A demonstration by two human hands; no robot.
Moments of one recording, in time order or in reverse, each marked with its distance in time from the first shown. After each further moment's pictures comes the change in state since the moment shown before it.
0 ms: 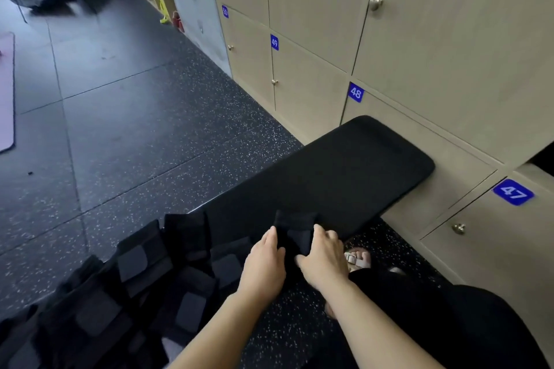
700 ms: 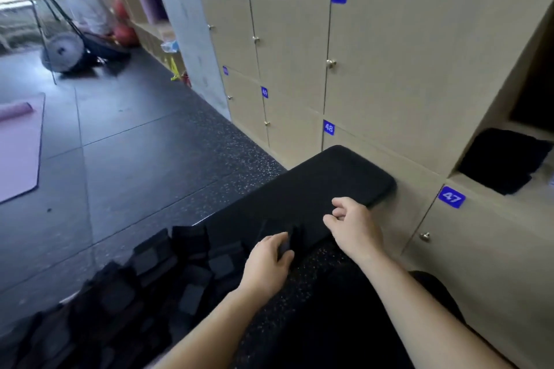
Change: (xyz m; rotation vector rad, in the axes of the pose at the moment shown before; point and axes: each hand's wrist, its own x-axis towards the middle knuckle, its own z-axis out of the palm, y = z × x) left_hand -0.078 0.070 -0.020 -0.067 0.088 0.127; right_hand -0.073 0.044 -0.124 0.293 0.334 -0.183
